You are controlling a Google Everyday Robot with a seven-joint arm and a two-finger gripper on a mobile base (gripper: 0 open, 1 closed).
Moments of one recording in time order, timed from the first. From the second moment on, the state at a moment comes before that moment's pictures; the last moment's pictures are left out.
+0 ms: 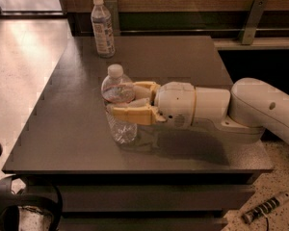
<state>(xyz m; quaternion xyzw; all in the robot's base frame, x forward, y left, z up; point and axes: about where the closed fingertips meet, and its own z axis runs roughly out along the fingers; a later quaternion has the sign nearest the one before) 0.461 0.044 0.922 -0.46 0.54 0.45 0.54</state>
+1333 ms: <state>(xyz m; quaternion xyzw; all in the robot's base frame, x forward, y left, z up) 0.635 -0.055 0.962 -0.40 0.62 0.36 0.57</state>
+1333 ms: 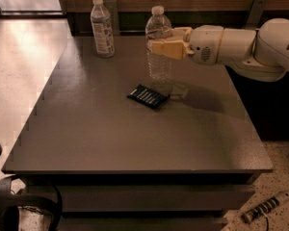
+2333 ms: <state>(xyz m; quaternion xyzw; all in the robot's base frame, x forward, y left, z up) 0.769 -0.056 0.948 -0.34 0.60 0.32 0.65</state>
